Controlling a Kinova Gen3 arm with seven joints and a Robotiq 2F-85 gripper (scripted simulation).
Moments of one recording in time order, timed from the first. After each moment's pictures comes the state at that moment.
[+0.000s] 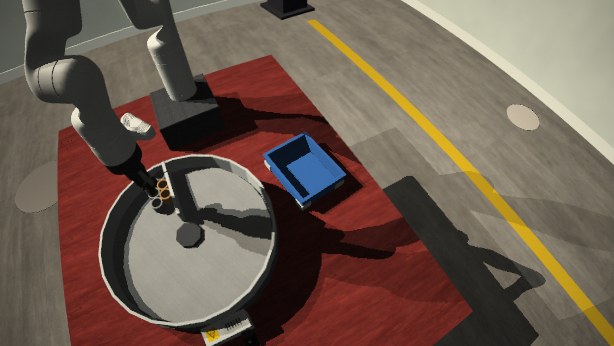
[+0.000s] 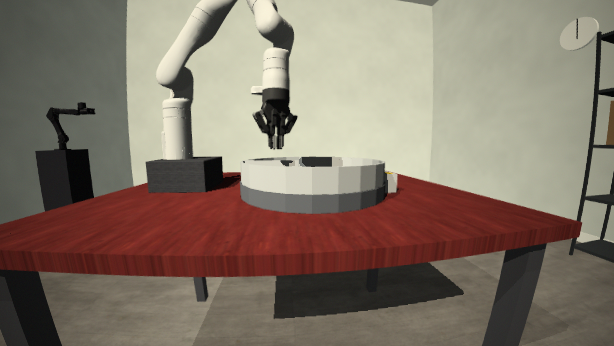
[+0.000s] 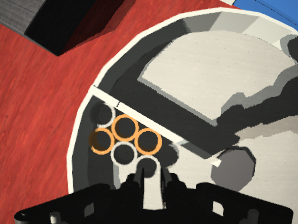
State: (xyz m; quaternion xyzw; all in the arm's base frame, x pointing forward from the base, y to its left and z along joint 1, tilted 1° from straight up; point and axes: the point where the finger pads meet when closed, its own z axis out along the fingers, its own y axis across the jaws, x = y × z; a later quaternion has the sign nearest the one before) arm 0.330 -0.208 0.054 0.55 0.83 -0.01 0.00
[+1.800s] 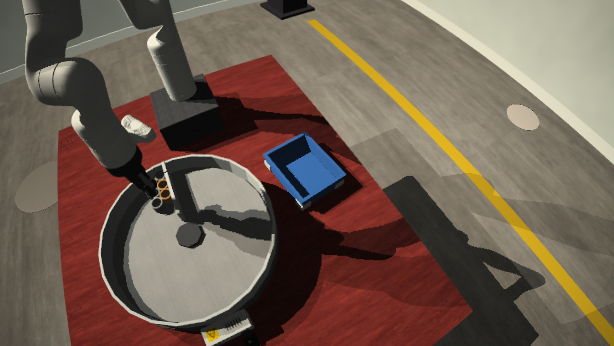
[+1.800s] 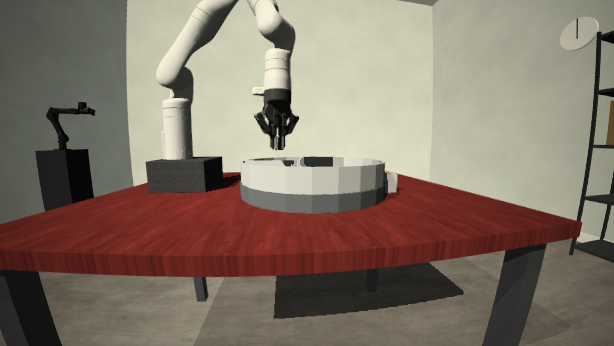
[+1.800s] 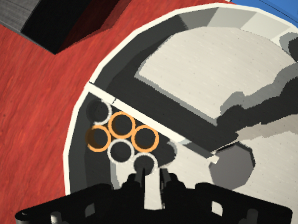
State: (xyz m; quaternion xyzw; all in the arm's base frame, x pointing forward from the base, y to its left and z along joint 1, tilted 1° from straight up) arm 0.334 -0.210 0.052 0.55 0.83 -0.01 0.01
